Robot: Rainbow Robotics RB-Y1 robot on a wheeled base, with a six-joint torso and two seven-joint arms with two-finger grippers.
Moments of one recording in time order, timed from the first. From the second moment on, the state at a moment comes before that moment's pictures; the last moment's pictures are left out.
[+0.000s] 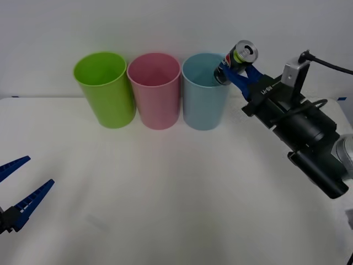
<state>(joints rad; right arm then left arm) -0.23 -0.42 0.07 -1.73 1.10 -0.44 -0.08 0.35 0.40 0.52 -1.66 -0.96 -1.22 0.00</state>
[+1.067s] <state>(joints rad) -0.52 -0.16 -0.08 -1.38 1.45 -0.45 -0.09 0.35 0.40 0.52 -1.66 -0.96 -1.22 0.00</state>
